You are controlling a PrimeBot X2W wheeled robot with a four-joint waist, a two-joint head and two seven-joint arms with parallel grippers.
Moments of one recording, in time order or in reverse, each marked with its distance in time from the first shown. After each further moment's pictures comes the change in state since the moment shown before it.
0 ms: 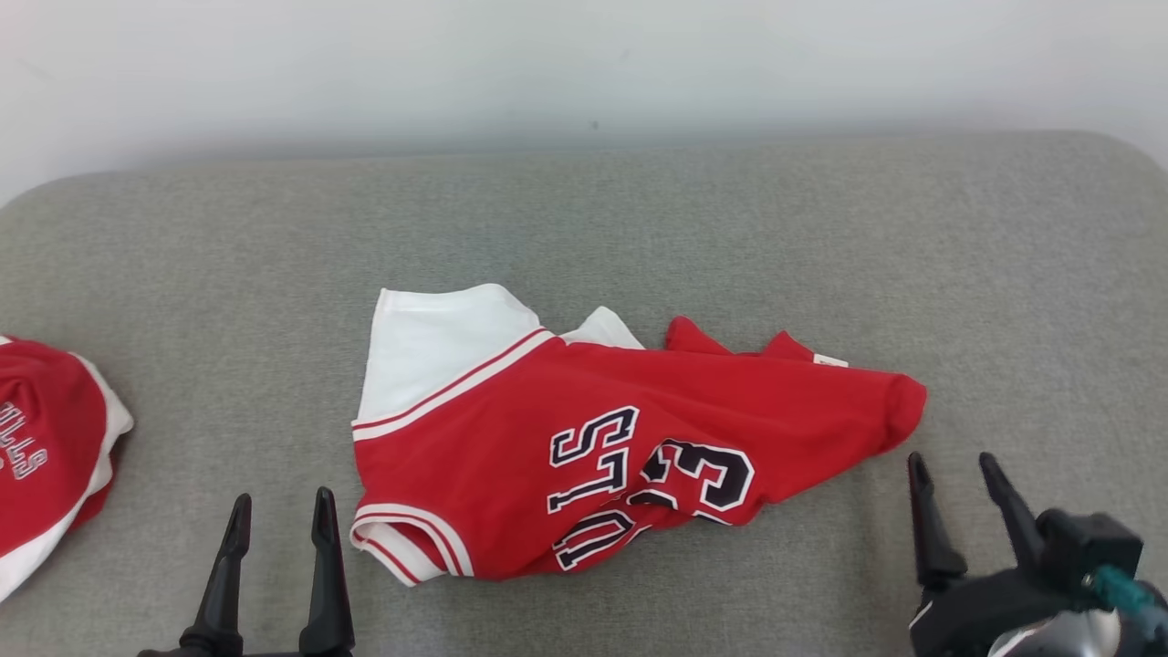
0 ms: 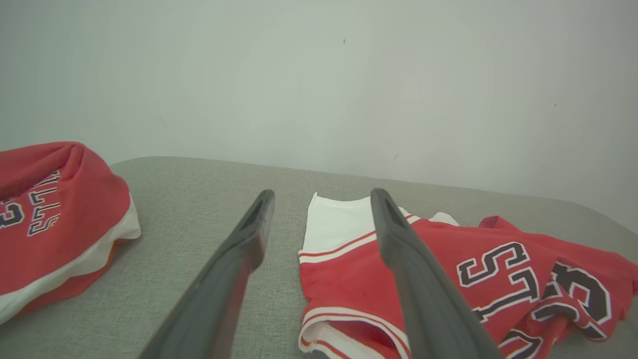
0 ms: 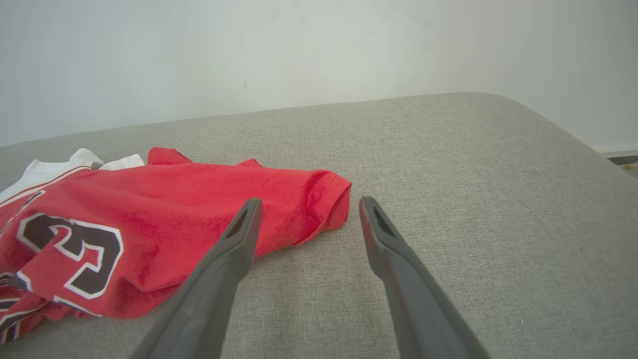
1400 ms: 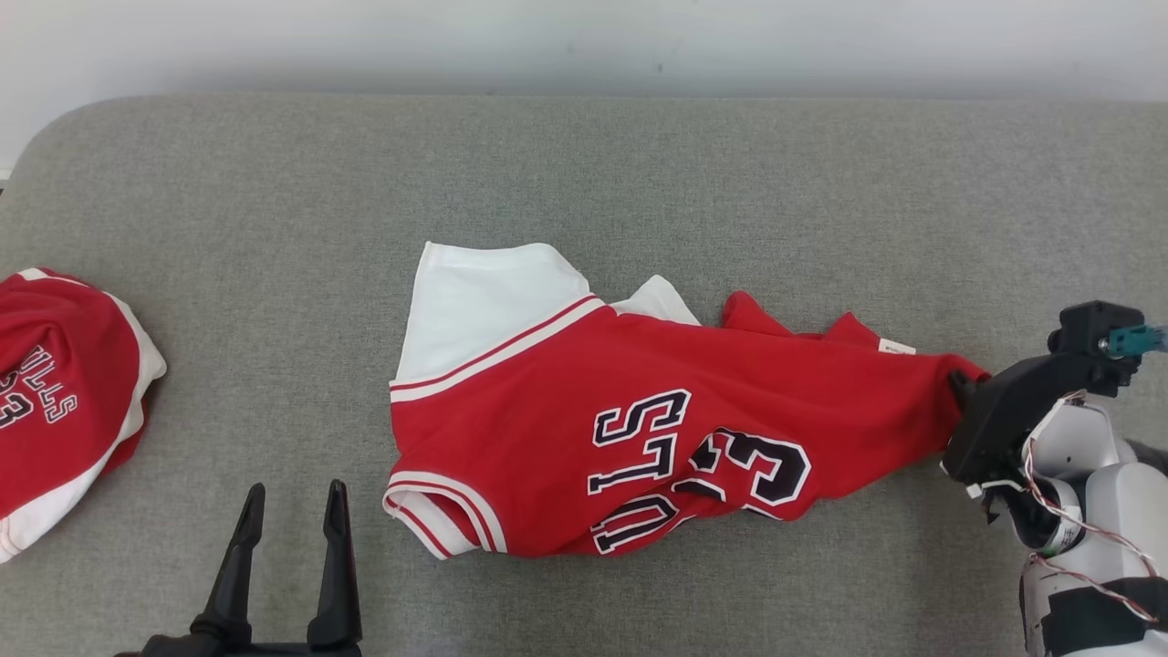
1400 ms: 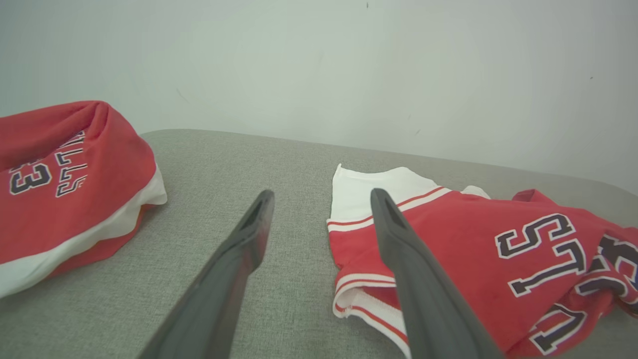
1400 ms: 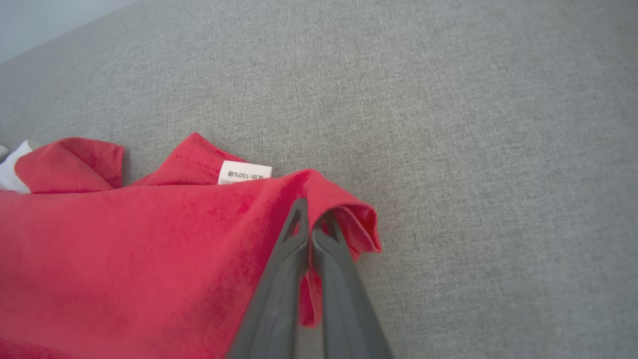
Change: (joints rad) left arm -0.022 -0.007 0.004 0.029 0.018 -0.042 0.000; right arm -0.445 -0.011 -0.203 0.252 0.043 0.000 0.709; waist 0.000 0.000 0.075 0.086
